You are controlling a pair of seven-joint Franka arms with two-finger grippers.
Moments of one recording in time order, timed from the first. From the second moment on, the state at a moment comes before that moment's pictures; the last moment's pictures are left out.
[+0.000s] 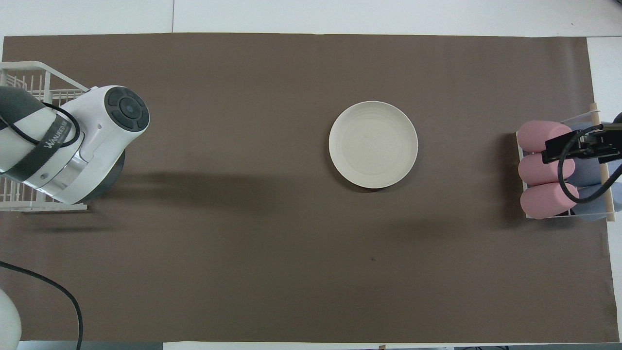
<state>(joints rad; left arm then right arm) -0.32 0.19 0.11 -1.84 0.92 1.69 -0.65 -0.05 -0.02 0.00 -1.63 0.00 1.55 -0.02</state>
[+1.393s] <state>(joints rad) -0.13 -0.19 0.13 -1.81 -0.02 1.52 -0.20 -0.05 -0.02 0.00 -1.63 0.00 1.55 -0.02</state>
